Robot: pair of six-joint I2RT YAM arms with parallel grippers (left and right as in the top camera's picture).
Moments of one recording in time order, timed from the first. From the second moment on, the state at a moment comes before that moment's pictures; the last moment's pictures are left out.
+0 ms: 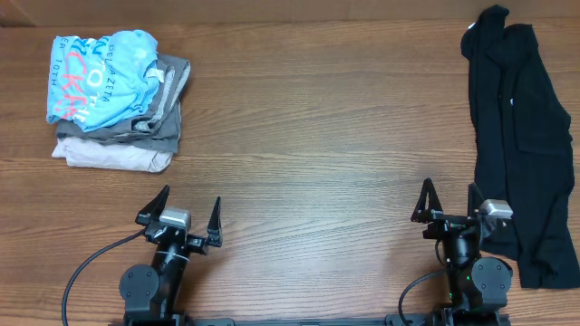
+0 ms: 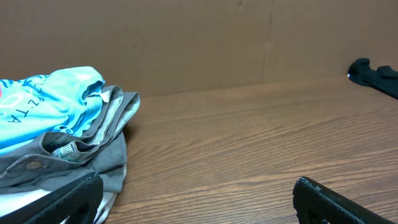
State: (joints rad) left arm 0.04 0.02 0.01 -0.05 0.26 0.02; right arm -0.01 0.01 0.02 -0.03 0.00 0.30
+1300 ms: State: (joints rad) left arm 0.04 0.01 0.01 0.08 0.28 0.02; right arm -0.01 0.01 0.02 0.08 0.05 0.30
